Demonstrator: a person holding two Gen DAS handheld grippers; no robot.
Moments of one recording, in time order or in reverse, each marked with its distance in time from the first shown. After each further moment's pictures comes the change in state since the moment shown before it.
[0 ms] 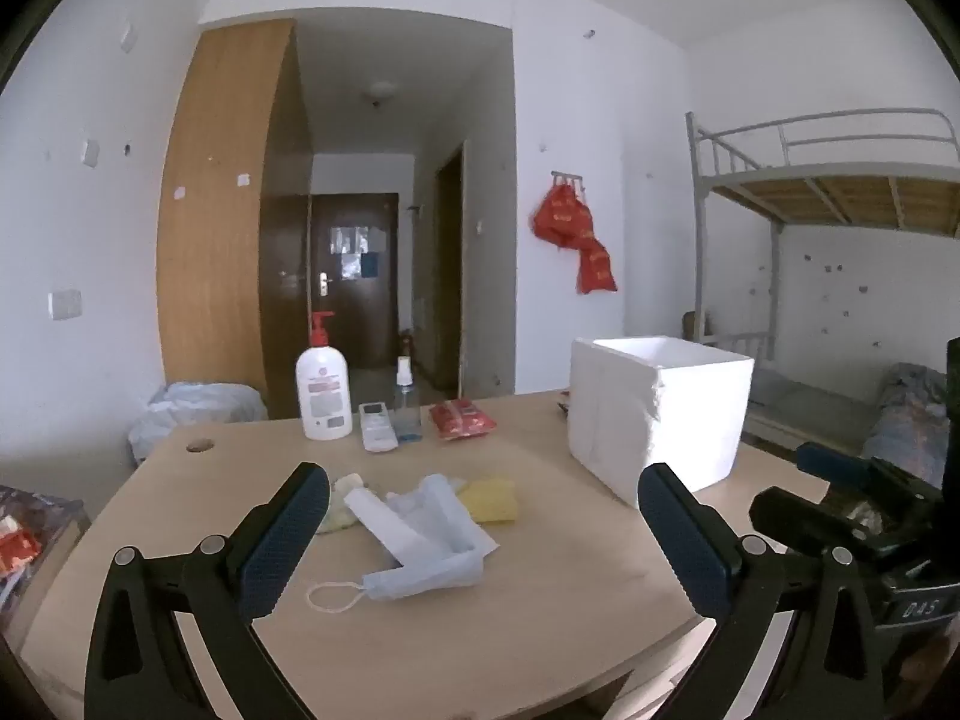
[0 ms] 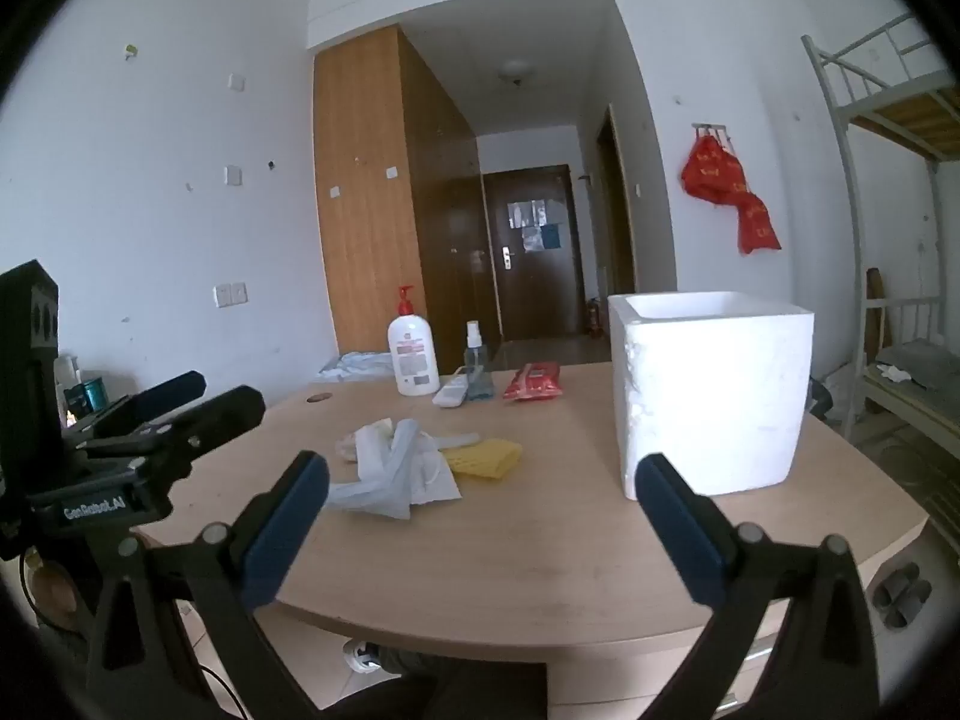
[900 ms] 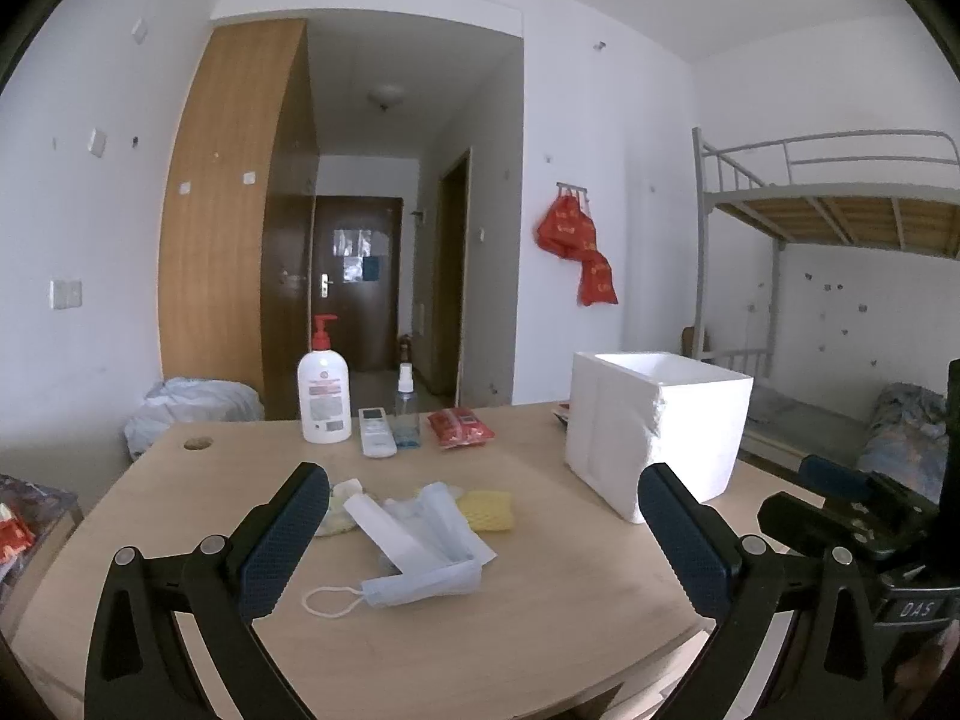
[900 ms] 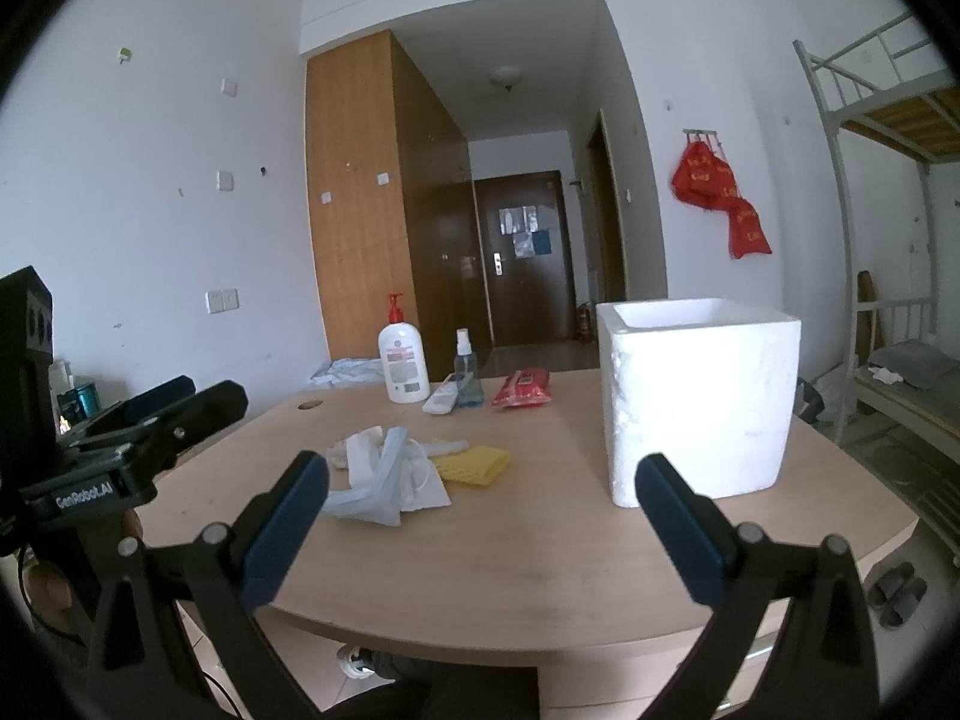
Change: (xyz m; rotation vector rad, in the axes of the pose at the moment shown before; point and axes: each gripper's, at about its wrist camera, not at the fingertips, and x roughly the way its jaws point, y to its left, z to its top) left arm 0.000 0.006 0.001 -0.033 -0.023 -0.003; right arm -0.001 -0.004 0.001 0.002 -0.017 -0.020
